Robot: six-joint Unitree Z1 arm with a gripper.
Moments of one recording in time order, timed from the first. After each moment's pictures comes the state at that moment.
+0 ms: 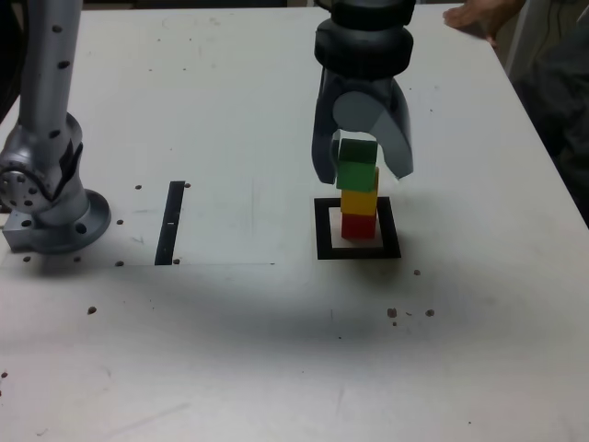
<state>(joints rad) -0.06 1.97 -1.66 1.33 -0.01 0.08</state>
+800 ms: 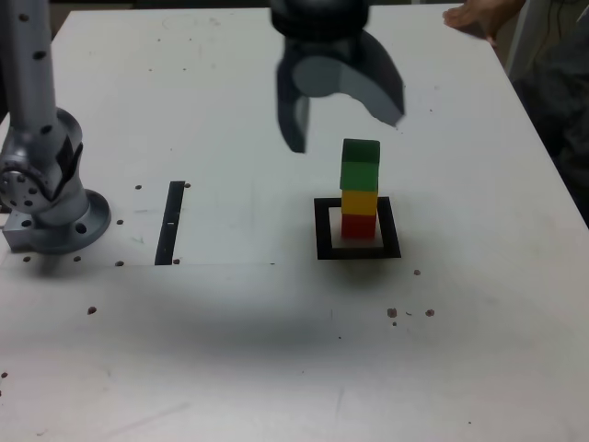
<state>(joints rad) -0.06 1.78 -1.55 1.34 0.05 0.04</state>
